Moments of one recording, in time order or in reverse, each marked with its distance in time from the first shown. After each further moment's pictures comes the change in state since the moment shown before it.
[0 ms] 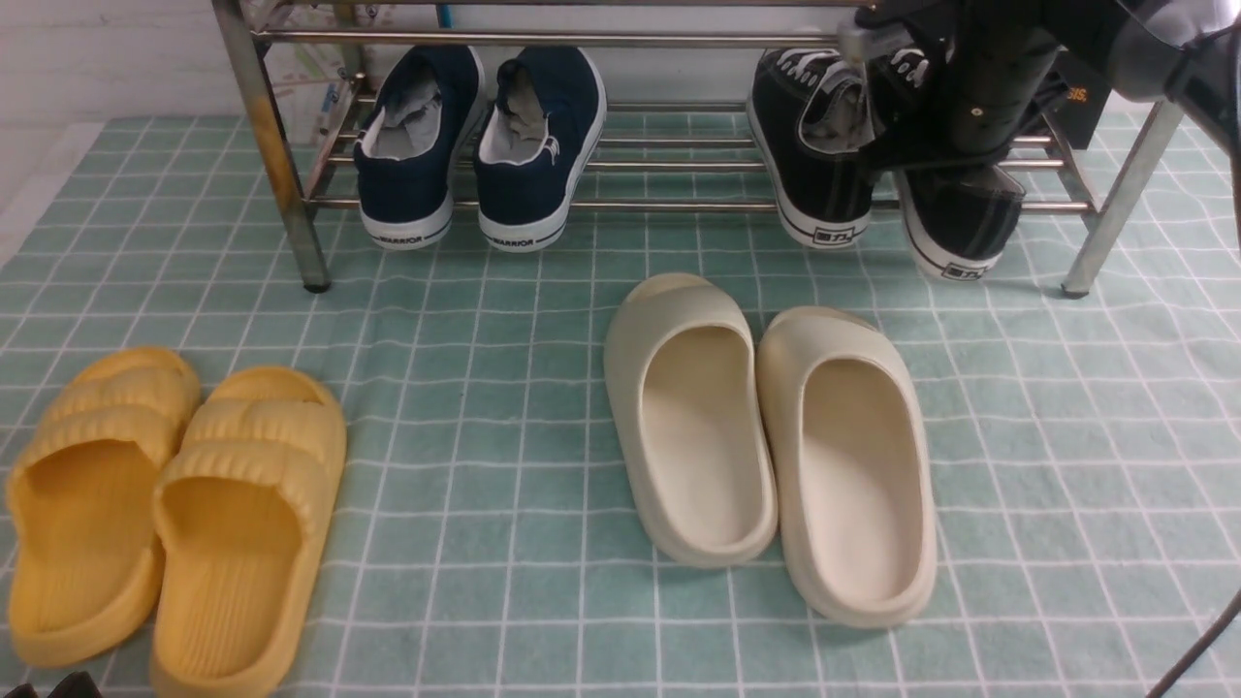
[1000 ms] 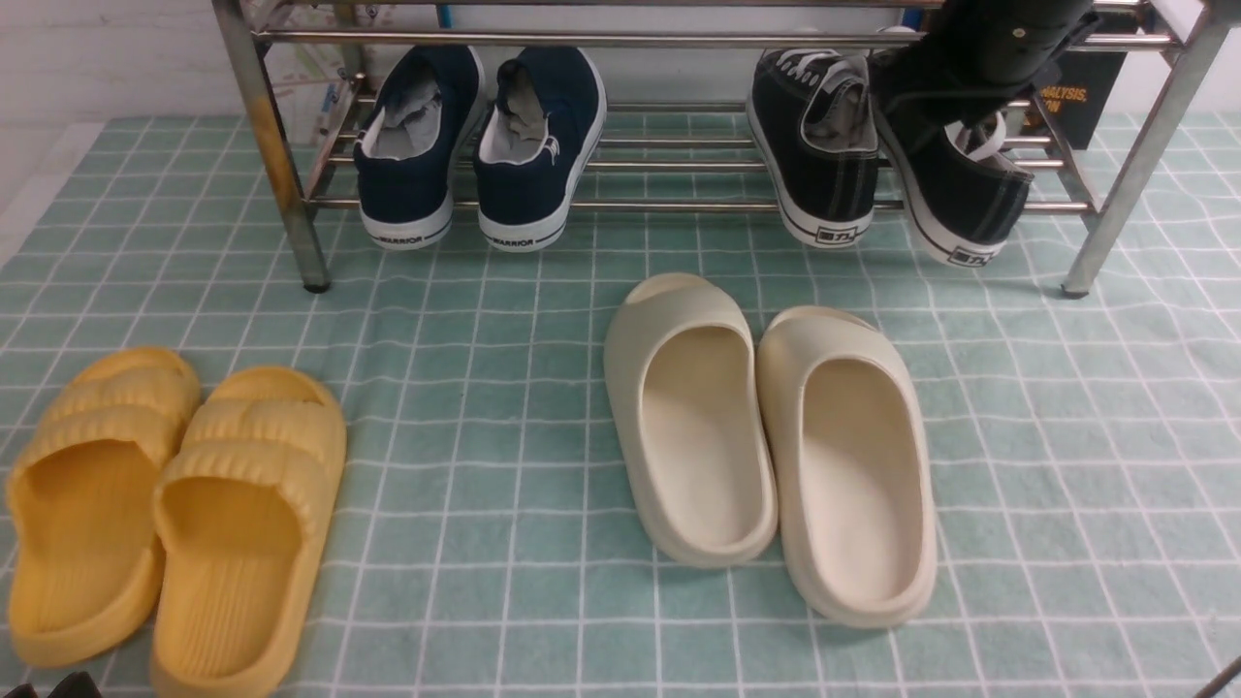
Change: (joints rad) right arm 0.000 -0.161 0.028 0.121 0.053 -0.064; left arm 0.000 0.000 0.000 0.000 0.000 0.000
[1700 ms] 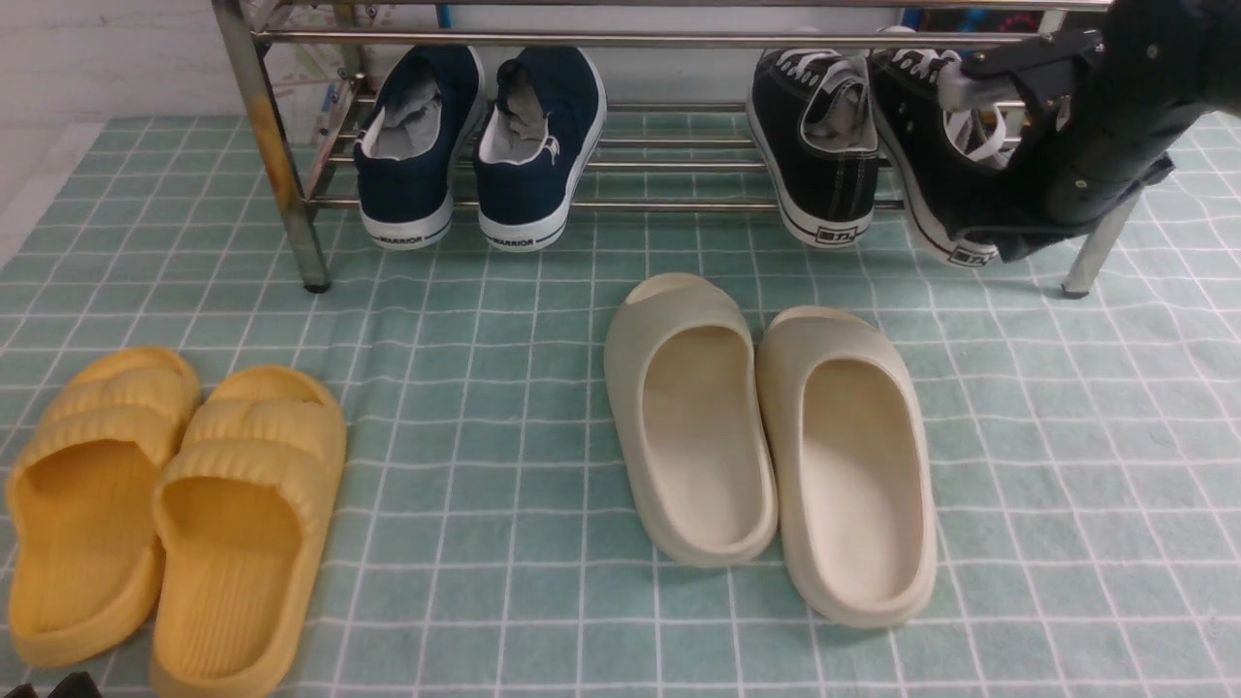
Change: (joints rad) right arm -0.085 -0.134 0.579 -0.059 -0.412 0.106; left arm 0.000 0.000 0.000 0.000 0.000 0.000
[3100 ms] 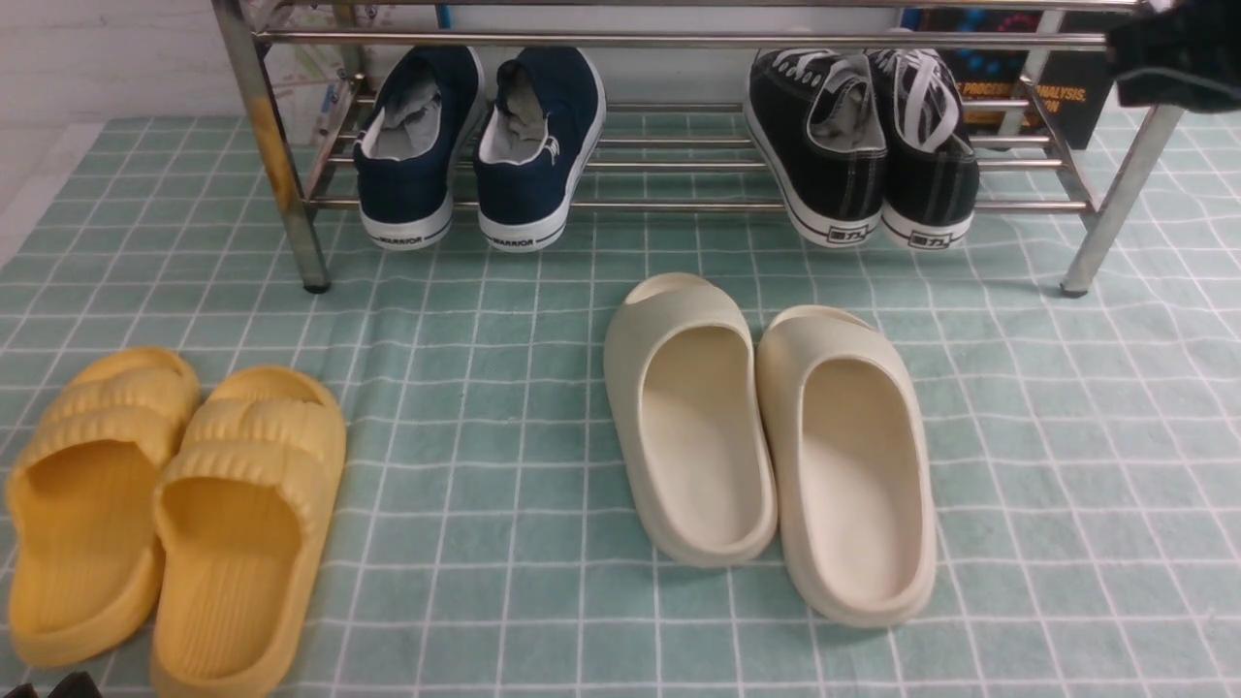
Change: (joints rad) right arm 0.005 -0.702 0.378 0.173 -0.104 -0.013; left arm 0.000 0.000 0.000 0.000 0.000 0.000
